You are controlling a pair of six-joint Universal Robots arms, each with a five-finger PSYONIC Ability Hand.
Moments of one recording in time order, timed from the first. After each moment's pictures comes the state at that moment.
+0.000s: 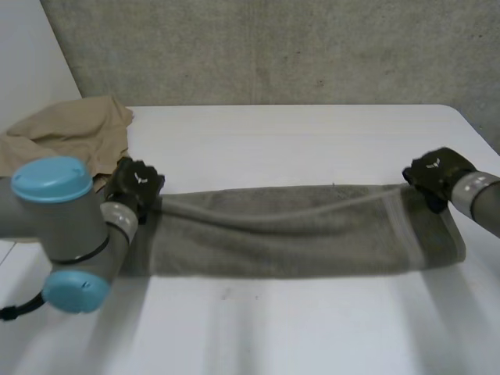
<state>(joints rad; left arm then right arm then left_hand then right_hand) 4.35 -2.12 -1.55 3.45 -1.65 3.91 1.64 -0.98 1.28 0.15 1.32 2.30 1.13 1.14 1.14 1.14 0.96 0.98 1.18 1.18 1.19 1.00</state>
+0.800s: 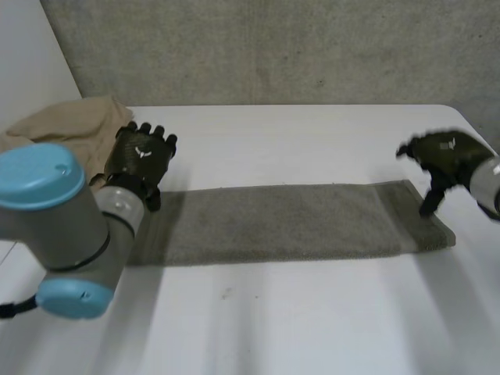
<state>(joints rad) 4.25 -1.93 -1.63 3.48 -1.69 3.69 1.60 -1.18 1.40 0.20 1.22 2.54 0.20 0.21 0.21 0.20 0.05 0.24 0.28 0.27 0.27 0.11</state>
